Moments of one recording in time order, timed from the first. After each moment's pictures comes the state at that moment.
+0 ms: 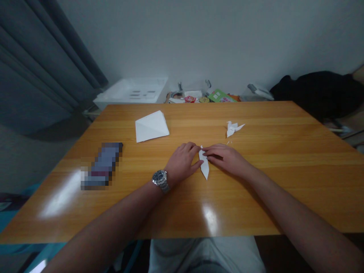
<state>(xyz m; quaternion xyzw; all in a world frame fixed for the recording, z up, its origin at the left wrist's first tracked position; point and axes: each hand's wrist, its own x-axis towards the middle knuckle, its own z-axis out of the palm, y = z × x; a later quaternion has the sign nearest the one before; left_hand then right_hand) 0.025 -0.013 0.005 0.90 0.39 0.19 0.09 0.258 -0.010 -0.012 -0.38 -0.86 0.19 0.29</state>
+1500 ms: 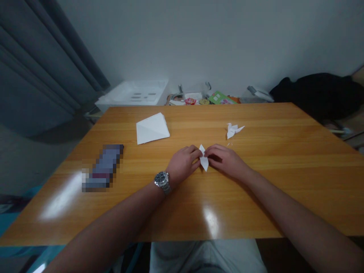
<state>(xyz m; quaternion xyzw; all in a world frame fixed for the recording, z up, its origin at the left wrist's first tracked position) 0.027 -0.007 0.002 0.90 0.39 0.18 0.10 0.250 -0.013 -0.015 -0.37 -0.84 0.20 0.33</state>
